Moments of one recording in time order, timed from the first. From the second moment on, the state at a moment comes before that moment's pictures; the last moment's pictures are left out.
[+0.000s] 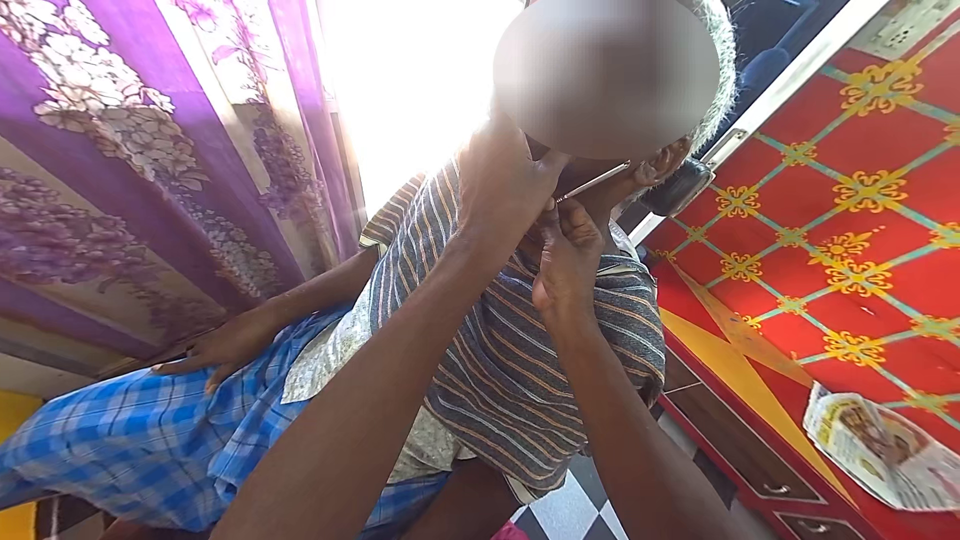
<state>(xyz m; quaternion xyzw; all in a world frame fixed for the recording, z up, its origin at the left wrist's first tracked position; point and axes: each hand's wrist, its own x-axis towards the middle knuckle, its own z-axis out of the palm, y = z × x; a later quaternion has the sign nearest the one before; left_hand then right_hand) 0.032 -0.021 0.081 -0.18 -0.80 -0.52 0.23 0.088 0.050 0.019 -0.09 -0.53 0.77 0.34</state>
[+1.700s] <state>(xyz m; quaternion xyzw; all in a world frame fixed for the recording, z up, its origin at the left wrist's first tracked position) 0.039 -0.010 0.092 -0.15 -0.84 -0.44 0.27 0.086 0.038 0.019 -0.11 -0.46 0.83 0.29</state>
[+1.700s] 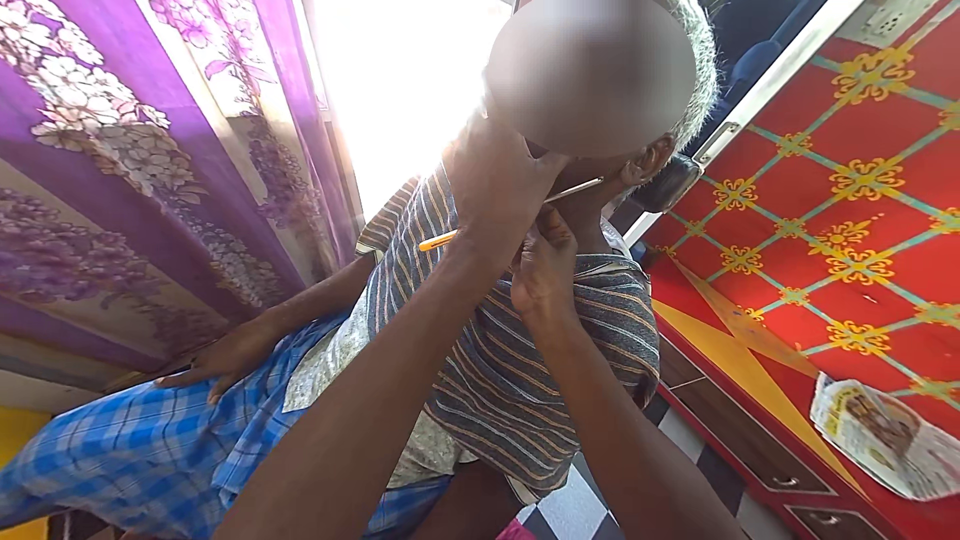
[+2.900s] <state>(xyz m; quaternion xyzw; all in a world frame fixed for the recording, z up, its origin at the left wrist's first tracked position) 0.005 -0.037 0.073 -0.28 -0.78 -0.49 0.27 0.044 -0.005 0.003 -0.01 -0.47 0.78 0.42</state>
